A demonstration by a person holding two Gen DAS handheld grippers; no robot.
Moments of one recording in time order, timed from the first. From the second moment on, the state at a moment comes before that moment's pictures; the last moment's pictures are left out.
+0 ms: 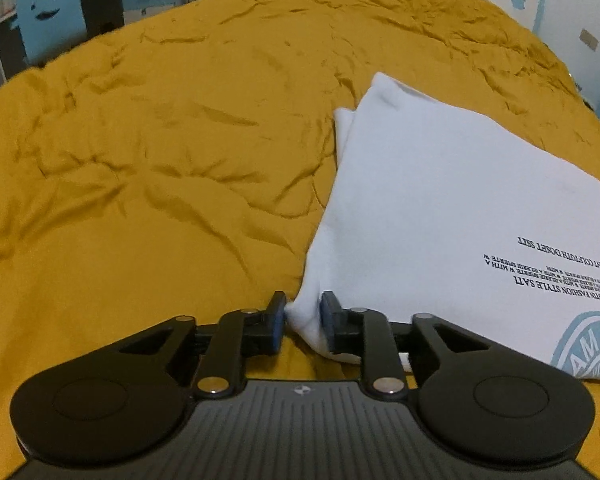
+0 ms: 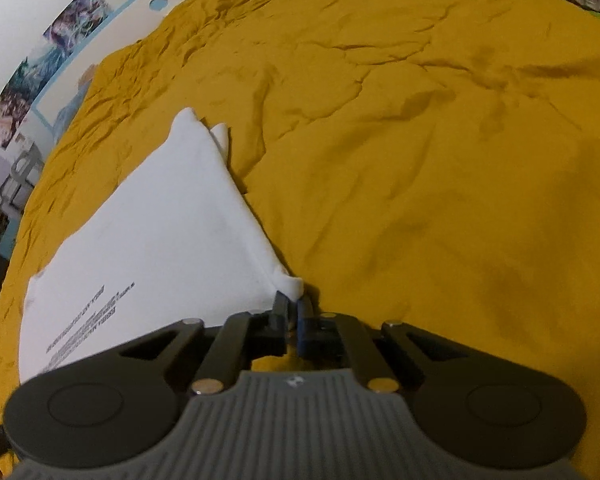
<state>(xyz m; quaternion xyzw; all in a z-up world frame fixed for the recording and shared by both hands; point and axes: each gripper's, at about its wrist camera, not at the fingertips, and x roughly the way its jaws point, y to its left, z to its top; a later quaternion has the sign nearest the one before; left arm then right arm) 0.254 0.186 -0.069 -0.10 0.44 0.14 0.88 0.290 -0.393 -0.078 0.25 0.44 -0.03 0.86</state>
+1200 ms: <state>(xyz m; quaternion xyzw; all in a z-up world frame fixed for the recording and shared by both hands) 0.468 0.007 -0.084 0.00 0.43 -0.07 0.90 0.517 -0.396 -0.125 0.22 0.39 0.12 0.88</state>
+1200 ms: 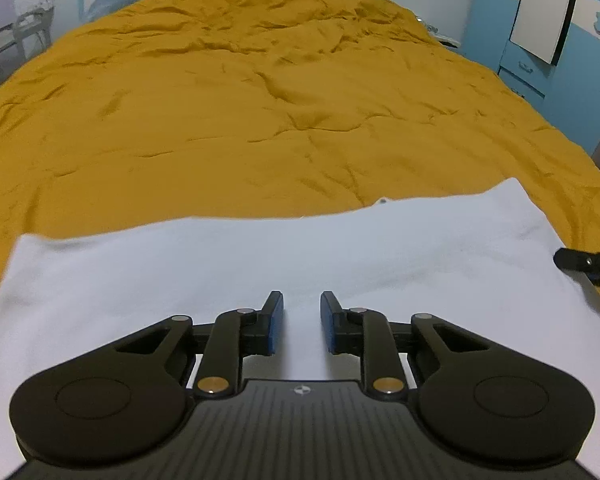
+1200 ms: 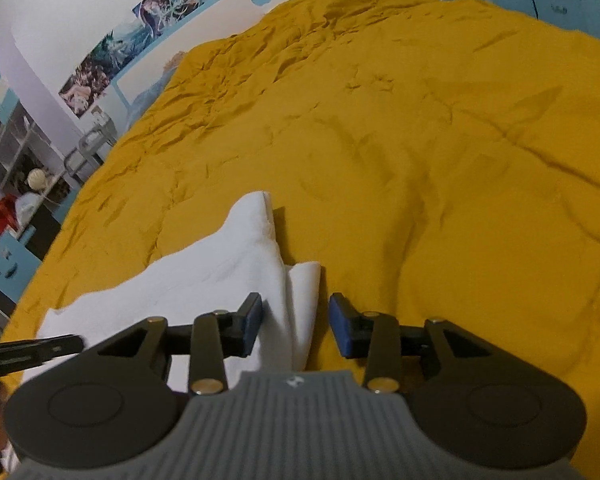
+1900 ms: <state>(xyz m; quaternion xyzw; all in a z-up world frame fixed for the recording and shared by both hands) 0.485 0.006 -0.075 0.02 0.41 -0.05 0.91 0.521 -0.391 -0.127 0.27 0.37 0.12 0.88</state>
